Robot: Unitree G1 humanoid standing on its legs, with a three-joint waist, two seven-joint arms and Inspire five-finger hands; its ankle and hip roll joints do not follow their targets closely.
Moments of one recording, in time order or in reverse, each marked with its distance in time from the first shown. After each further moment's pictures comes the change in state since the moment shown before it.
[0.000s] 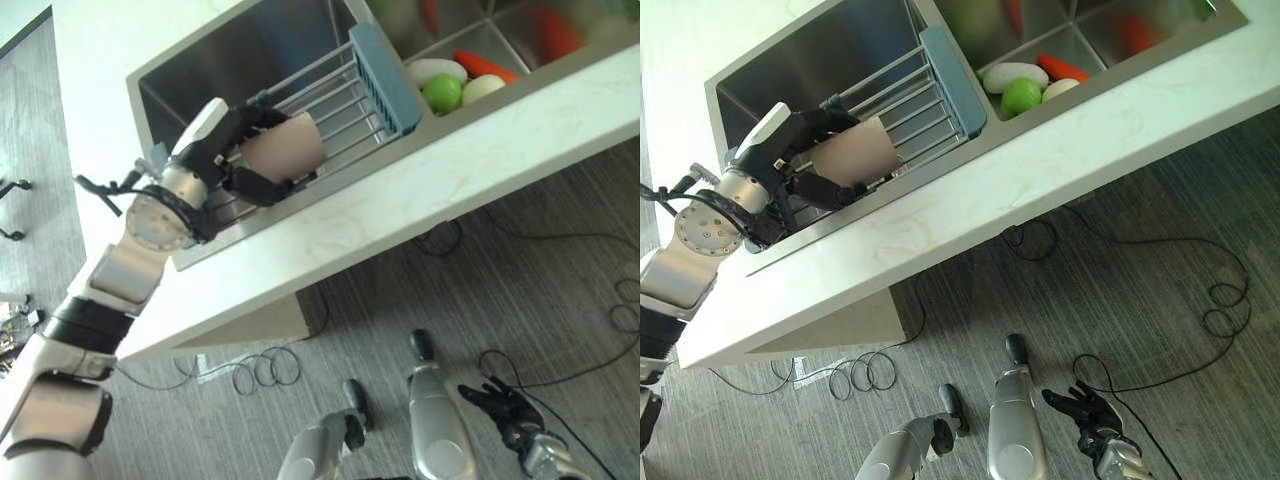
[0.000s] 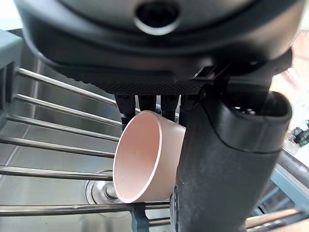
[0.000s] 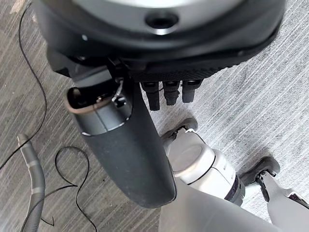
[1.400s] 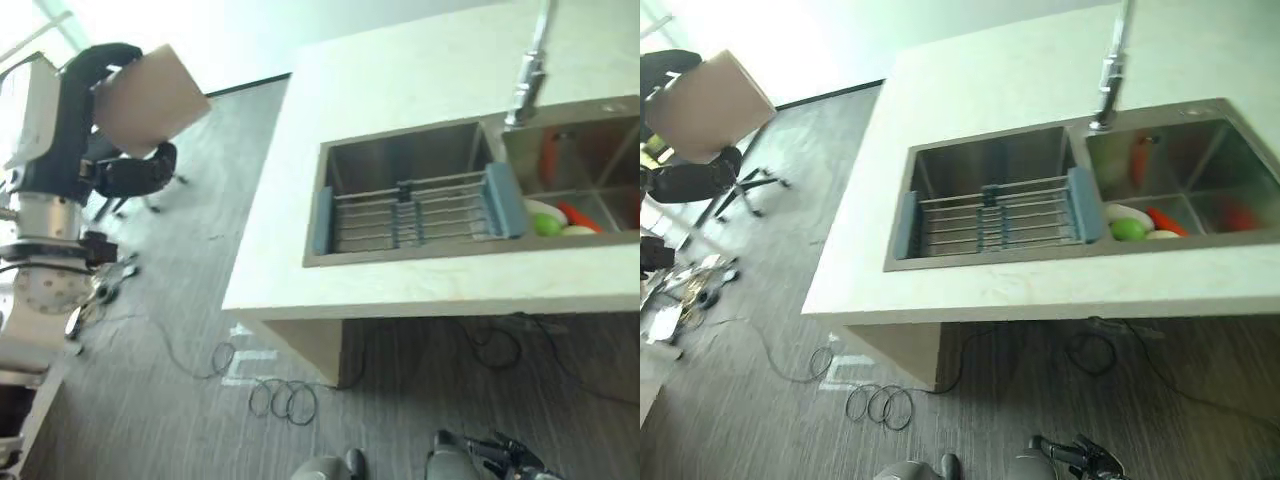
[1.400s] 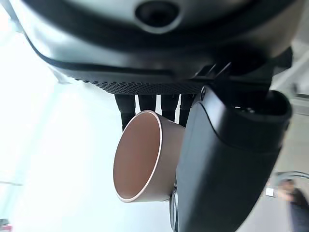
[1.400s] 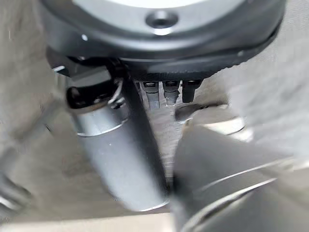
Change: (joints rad) left arm 0.577 0.199 0.491 -0.238 0.174 -0.202 0.455; right arm 0.083 0.015 -0.018 0.133 -0.167 0.069 -0.003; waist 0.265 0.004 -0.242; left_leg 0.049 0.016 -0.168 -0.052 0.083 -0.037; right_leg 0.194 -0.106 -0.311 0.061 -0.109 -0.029
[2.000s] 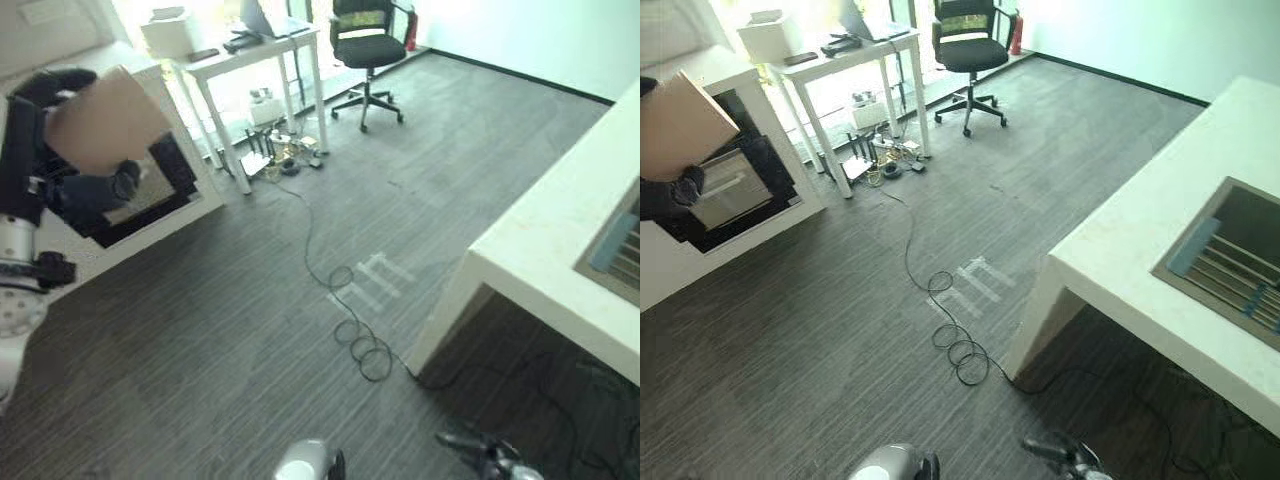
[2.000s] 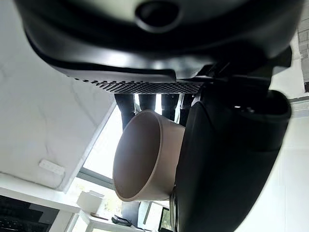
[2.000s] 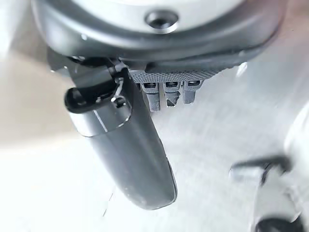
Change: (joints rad) left arm 0.207 0.053 0.225 0.015 -0.098 -0.012 -0.113; right arm -0.071 0.135 -0.009 -0.053 -0.025 -0.007 0.017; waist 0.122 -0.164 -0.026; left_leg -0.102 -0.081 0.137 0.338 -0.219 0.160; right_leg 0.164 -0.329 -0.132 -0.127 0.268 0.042
